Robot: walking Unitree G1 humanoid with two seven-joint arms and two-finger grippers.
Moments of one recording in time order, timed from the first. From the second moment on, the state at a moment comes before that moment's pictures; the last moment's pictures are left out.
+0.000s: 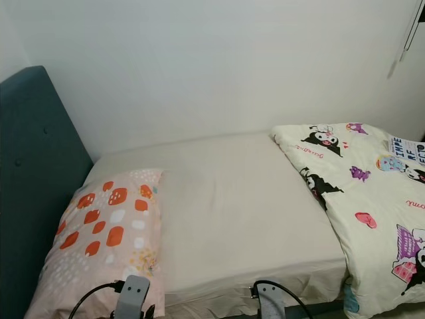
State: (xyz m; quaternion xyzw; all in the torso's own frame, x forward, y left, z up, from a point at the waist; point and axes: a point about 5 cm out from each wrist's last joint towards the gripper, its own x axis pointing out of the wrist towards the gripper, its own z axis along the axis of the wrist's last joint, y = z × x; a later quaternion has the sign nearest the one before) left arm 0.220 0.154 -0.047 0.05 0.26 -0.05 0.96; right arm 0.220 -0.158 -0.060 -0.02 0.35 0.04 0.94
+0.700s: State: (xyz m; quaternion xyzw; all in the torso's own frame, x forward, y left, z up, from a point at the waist) left arm 0.221 0.157 -0.044 0.03 0.25 -0.03 0.97; right arm 0.220 -0.150 -0.057 -0.03 0.32 0.07 0.94
